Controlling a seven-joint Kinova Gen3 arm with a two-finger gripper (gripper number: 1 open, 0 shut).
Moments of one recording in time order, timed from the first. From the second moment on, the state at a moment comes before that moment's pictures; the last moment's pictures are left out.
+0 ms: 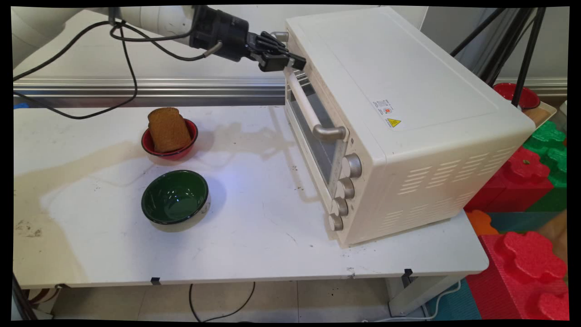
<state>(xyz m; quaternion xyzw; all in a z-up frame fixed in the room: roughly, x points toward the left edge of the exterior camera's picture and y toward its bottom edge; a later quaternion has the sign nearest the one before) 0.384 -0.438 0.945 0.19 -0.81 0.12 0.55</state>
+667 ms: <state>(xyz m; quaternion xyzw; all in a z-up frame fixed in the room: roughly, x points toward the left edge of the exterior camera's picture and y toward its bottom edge) 0.373 -0.443 0.939 0.17 -0.83 0.13 0.52</state>
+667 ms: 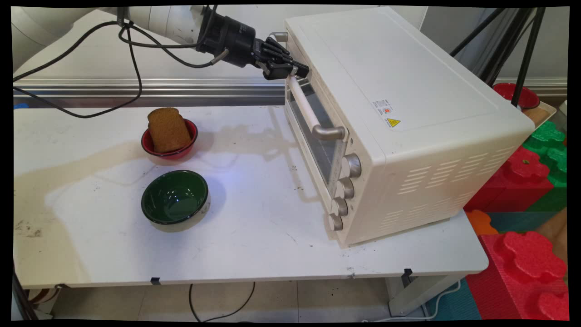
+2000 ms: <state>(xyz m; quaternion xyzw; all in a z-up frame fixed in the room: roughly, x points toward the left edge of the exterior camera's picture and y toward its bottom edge) 0.441 -0.409 0.911 0.13 -0.86 0.11 0.48</state>
